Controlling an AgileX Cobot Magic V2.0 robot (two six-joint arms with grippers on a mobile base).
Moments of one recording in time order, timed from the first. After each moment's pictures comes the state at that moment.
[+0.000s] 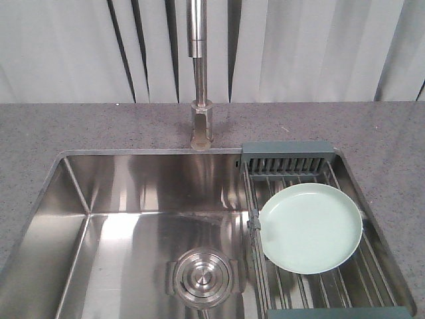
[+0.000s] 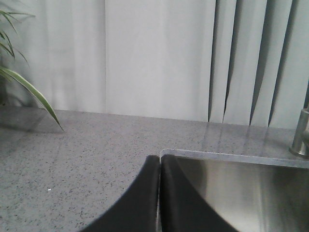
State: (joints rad) left arm 0.05 0.01 -0.05 -0.02 0.09 -0.05; right arm 0.12 0.47 -0.60 0.04 0.81 -0.02
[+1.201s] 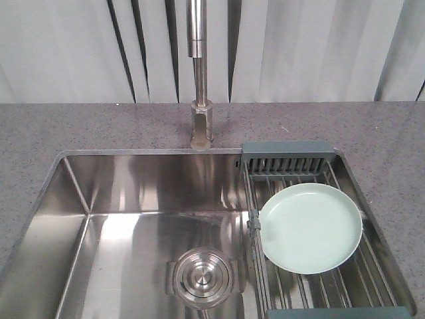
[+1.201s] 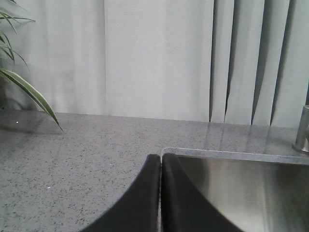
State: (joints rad) left arm 0.06 -0.01 0.02 -0.01 0.01 -0.05; right arm 0.12 0.46 -0.60 0.04 0.82 -0.02
